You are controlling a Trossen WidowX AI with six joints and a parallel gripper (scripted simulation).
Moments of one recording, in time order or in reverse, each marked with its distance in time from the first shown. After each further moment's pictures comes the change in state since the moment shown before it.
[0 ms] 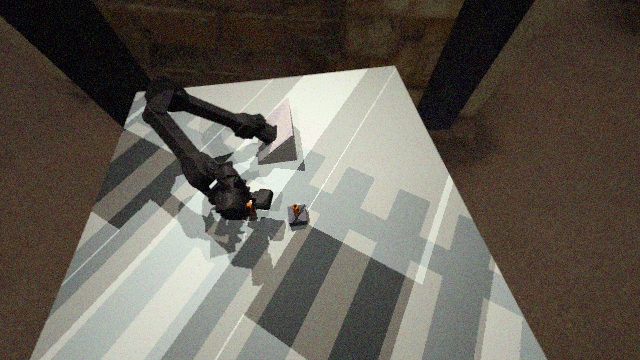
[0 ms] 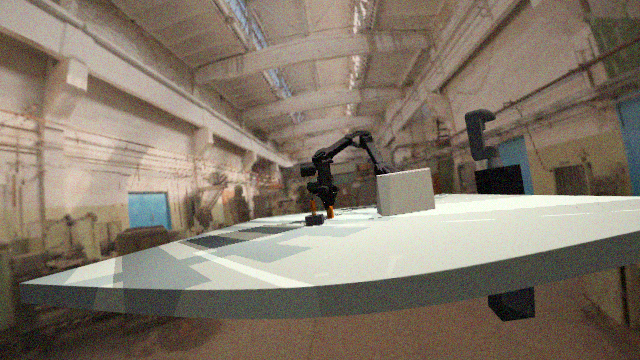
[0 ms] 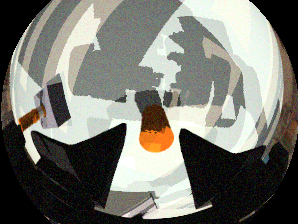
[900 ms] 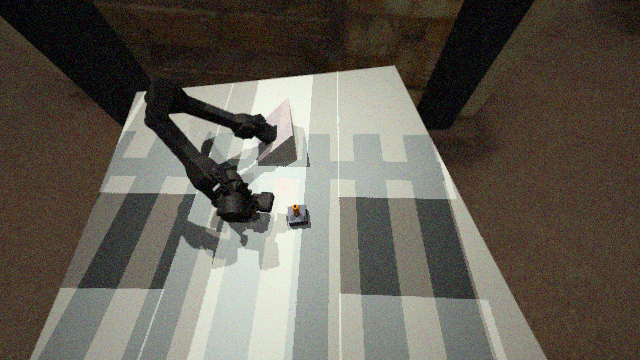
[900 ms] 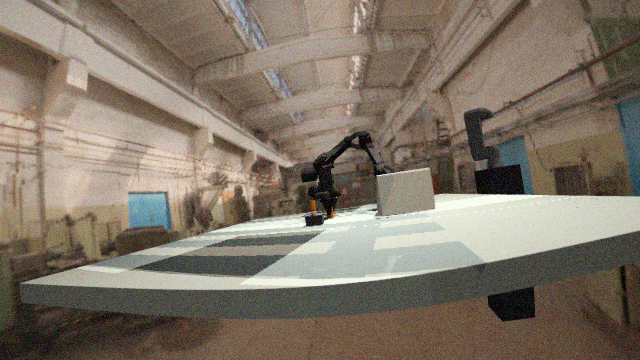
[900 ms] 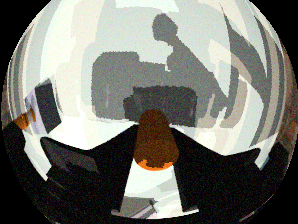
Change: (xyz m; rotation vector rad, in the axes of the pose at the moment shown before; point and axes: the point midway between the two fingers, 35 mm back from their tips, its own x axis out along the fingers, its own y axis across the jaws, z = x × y) arm 0.023 -0.001 -0.002 -0.004 0.001 -0.005
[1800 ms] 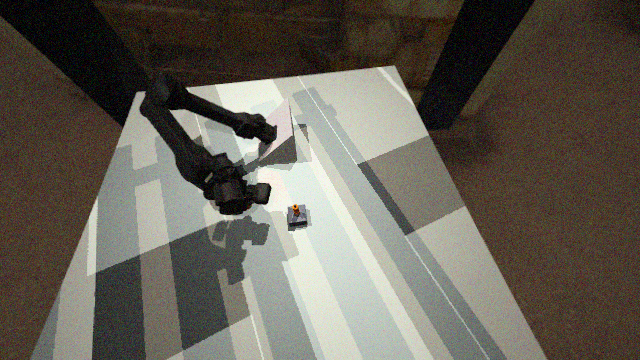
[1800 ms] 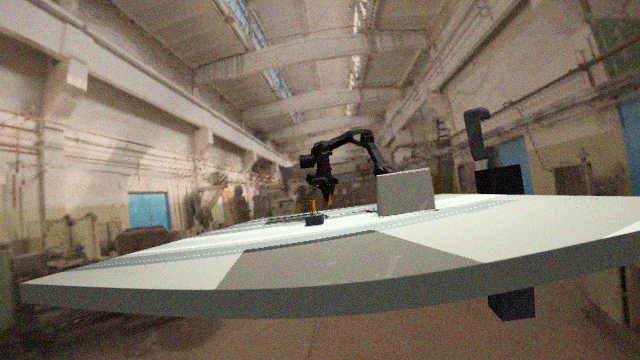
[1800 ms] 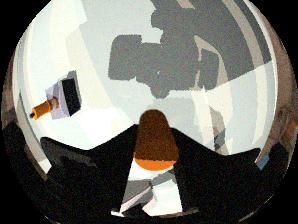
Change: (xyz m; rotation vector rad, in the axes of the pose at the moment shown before) arm -0.059 0.002 0.000 -0.005 -0.002 -0.005
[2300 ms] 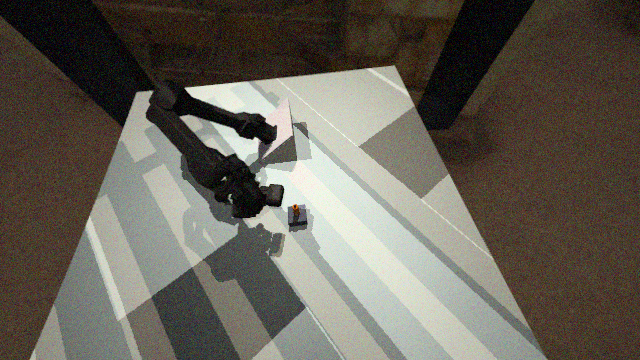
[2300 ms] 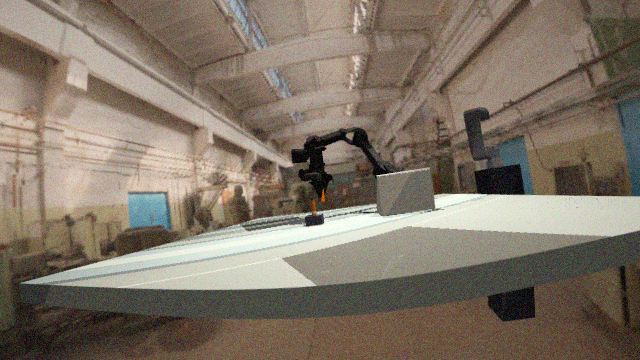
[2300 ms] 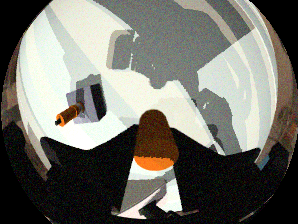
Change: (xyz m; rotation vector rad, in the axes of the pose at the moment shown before) arm -0.020 0.045 0.012 -0.003 0.001 0.016
